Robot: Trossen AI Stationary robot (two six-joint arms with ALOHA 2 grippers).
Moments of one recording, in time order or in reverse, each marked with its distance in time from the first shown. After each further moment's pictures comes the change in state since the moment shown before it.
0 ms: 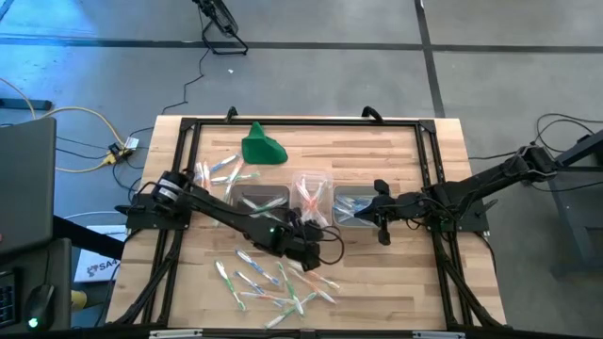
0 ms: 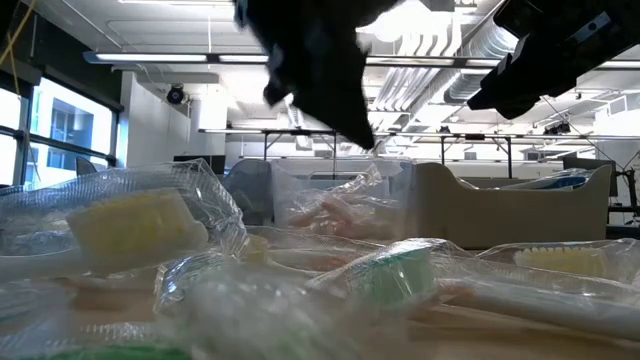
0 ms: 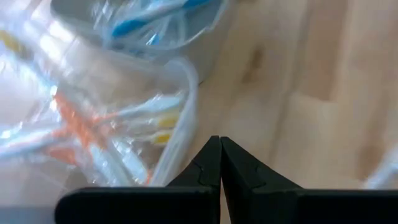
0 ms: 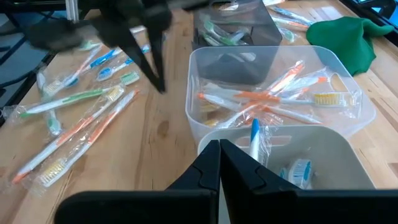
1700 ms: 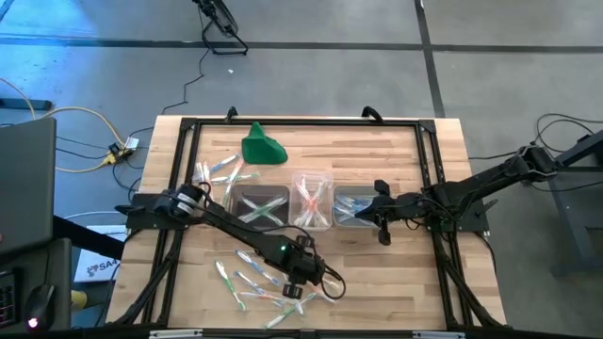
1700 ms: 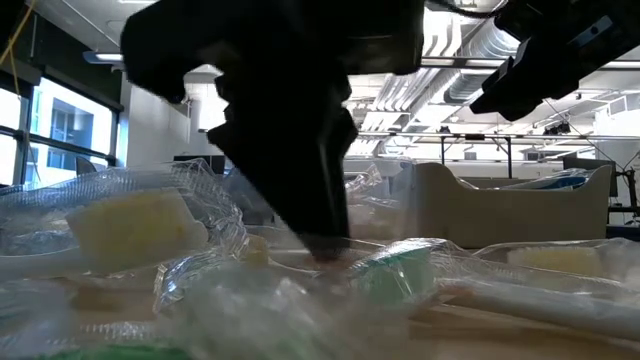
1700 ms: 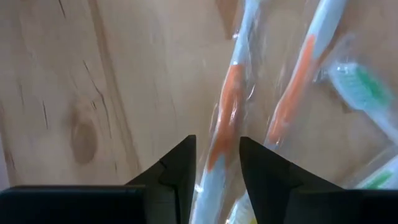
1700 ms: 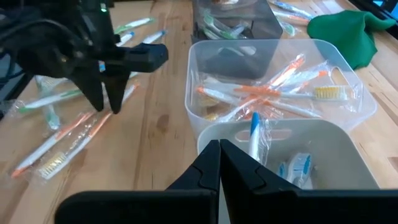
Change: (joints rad) left arm -0.050 0.178 0.133 -0.137 0.414 0.375; right arm 0.000 0.000 0.000 -0.021 -0.002 0.007
